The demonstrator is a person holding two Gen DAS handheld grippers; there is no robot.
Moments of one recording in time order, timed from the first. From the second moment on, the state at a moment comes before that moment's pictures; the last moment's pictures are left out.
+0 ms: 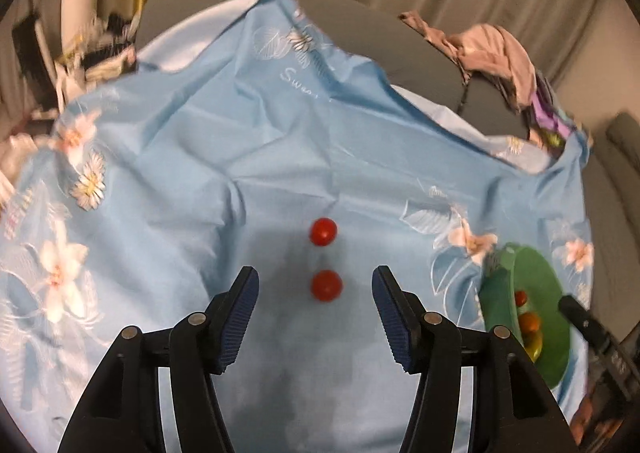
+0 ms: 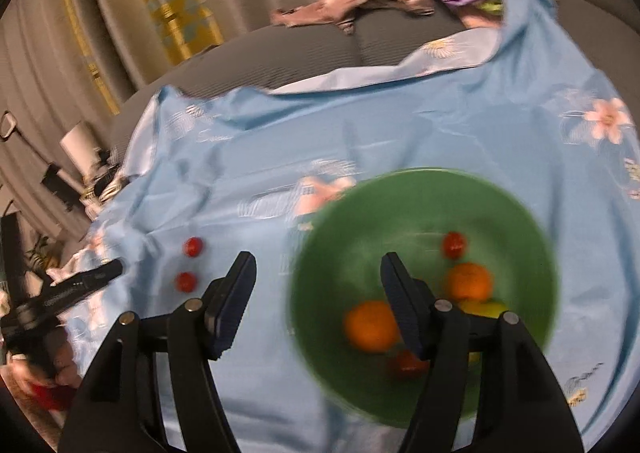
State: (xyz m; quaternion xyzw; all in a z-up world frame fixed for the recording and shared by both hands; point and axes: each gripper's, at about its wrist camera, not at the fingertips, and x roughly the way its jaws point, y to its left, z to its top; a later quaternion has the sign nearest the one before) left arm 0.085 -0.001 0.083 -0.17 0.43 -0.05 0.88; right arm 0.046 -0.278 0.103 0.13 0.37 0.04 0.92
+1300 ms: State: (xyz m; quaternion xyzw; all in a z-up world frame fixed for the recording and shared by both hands) left arm 0.123 -0.015 0.012 -0.19 0.50 -0.10 0.84; right arm 0.212 -0.115 0.017 0.07 0.54 0.20 0.82
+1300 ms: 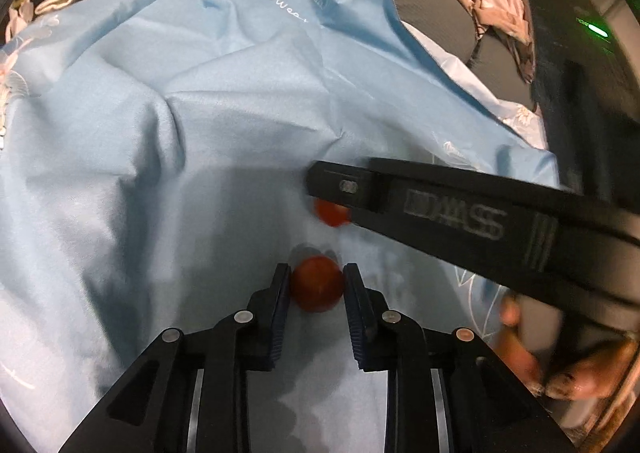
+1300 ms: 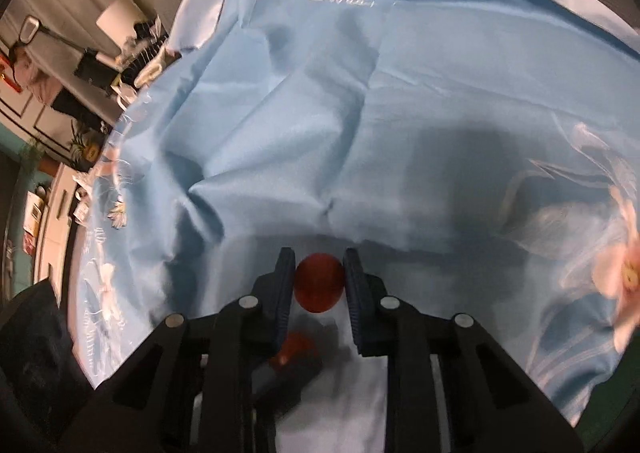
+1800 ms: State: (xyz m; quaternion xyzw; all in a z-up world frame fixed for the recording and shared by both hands) left arm 0.076 -0.032 0.071 -0.13 0.44 -0.08 0.88; right arm 0.073 -0.194 0.076 0.11 0.43 0.16 0.88
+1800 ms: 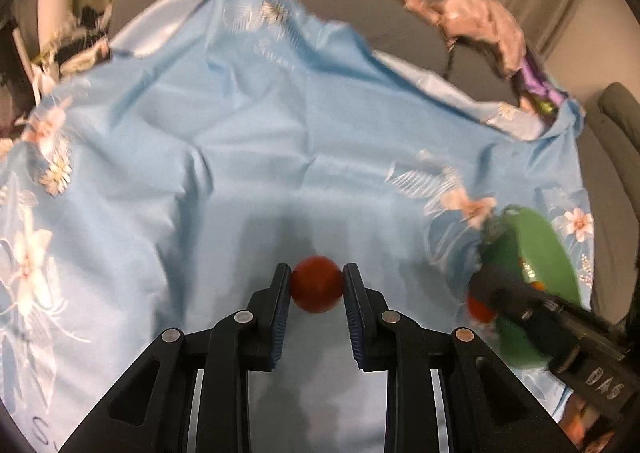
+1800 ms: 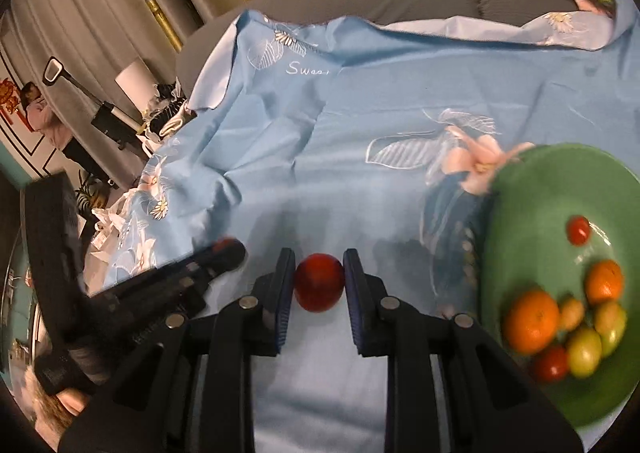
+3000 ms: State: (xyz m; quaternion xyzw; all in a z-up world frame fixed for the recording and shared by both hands) left arm 0.005 -0.051 0.115 -0.13 0.33 -0.08 0.93; right arm 0.002 -0.239 0.106 0.13 0.34 0.14 0.92
